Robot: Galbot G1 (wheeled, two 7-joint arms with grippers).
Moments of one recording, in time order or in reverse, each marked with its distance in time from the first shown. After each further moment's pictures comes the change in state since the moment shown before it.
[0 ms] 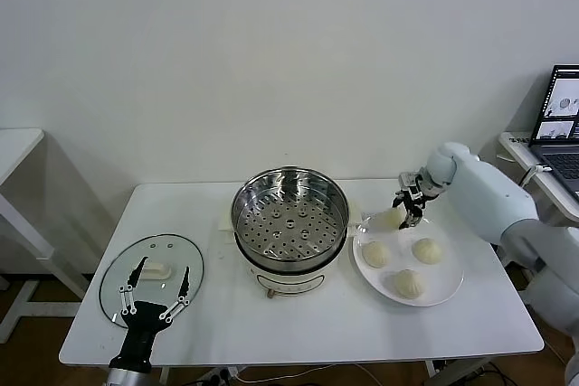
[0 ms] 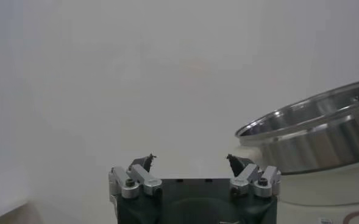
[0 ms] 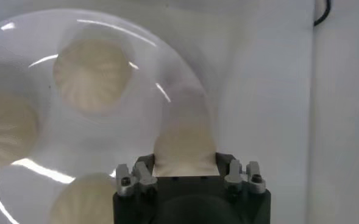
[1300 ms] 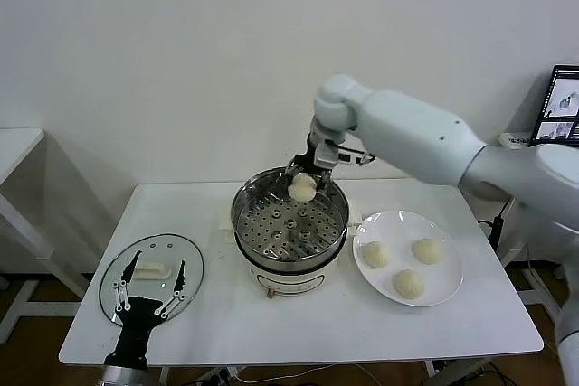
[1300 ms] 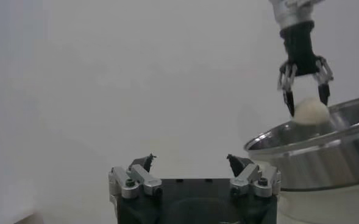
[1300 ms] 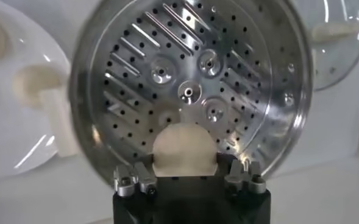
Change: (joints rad) left arm -0.013 -0.004 -0.020 -0.009 -0.014 -0.031 -0.007; right arm 0.215 0.272 -0.249 0.330 -0.212 0.530 0.015
